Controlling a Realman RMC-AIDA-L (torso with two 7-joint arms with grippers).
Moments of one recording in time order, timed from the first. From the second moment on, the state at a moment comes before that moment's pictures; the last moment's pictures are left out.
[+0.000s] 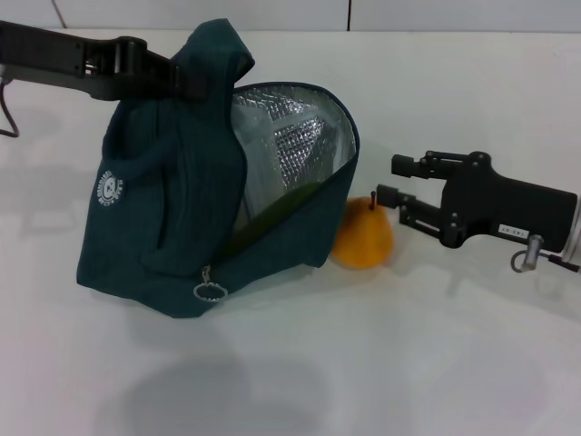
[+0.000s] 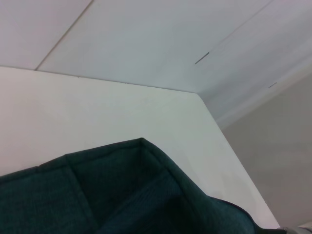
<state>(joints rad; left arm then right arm) -0.63 -1.95 0.71 1.11 2.06 1.82 -2.58 0.47 2.01 -1.47 -0.53 -1.11 -1.28 1.00</state>
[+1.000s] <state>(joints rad) -0.63 -1.95 0.71 1.11 2.06 1.82 -2.58 0.51 2.03 -1.54 -0.49 -1.11 -1.21 0.98</state>
